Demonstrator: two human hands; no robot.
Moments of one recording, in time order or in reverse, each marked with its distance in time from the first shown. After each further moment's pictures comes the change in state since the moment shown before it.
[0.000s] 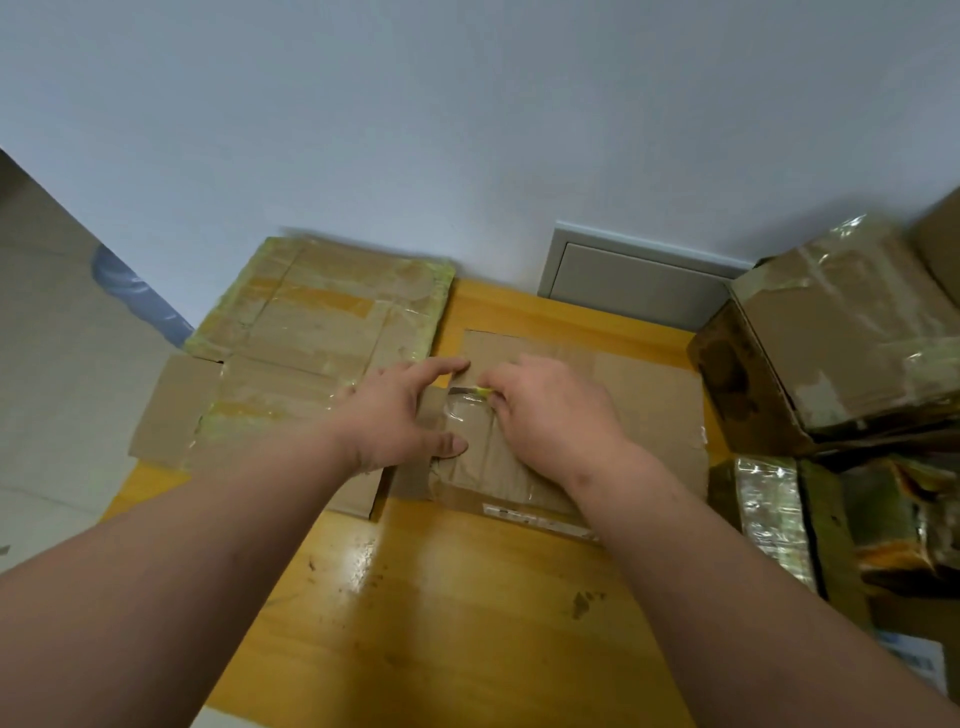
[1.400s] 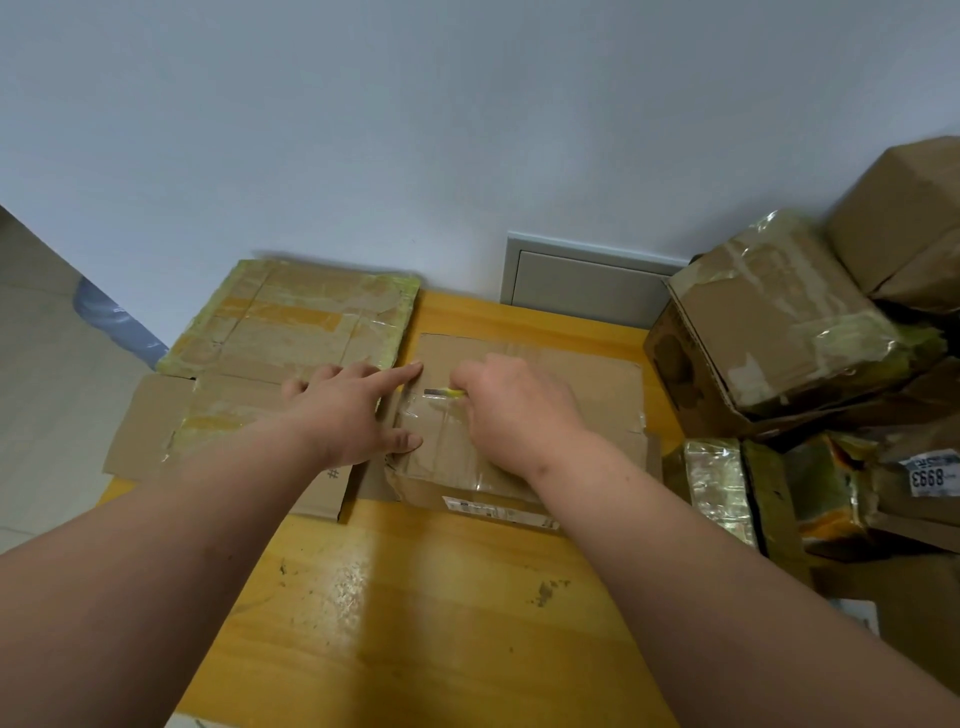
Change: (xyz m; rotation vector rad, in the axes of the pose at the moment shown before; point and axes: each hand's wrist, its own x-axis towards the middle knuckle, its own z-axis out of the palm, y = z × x) left_hand -0.003 0.013 0.004 0.552 0.038 -0.101; right_hand -0.022 0.010 -0.015 0.006 0.041 -0.027
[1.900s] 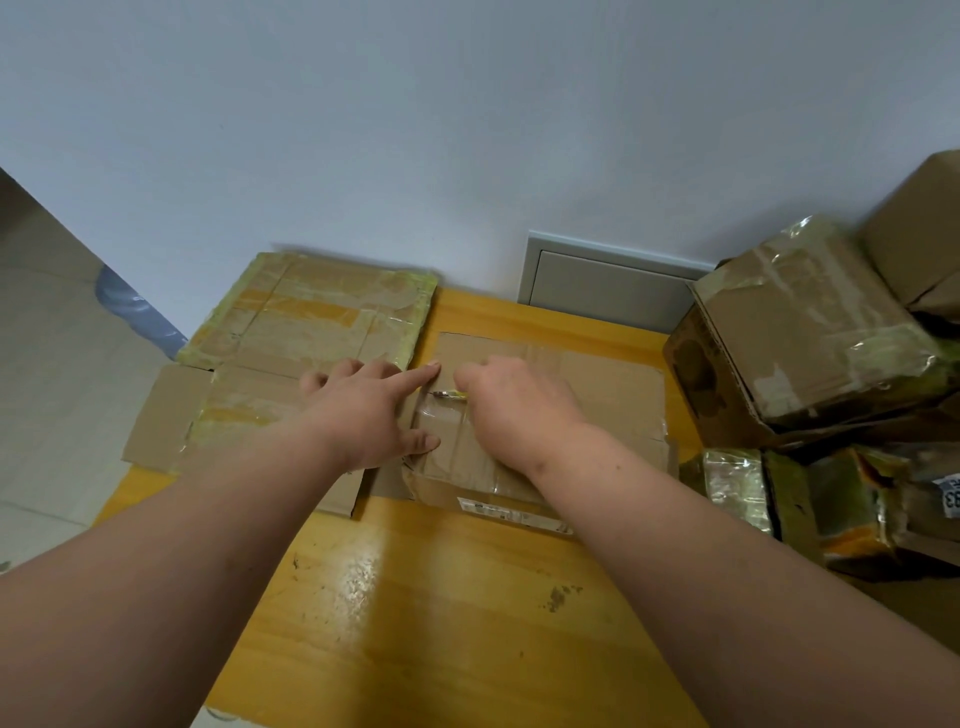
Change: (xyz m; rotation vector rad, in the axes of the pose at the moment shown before) left_hand 0.000 -0.002 0.006 0.049 0.049 0.026; right_hand 0.014 -0.009 0.005 -0.054 -0.103 -0.047
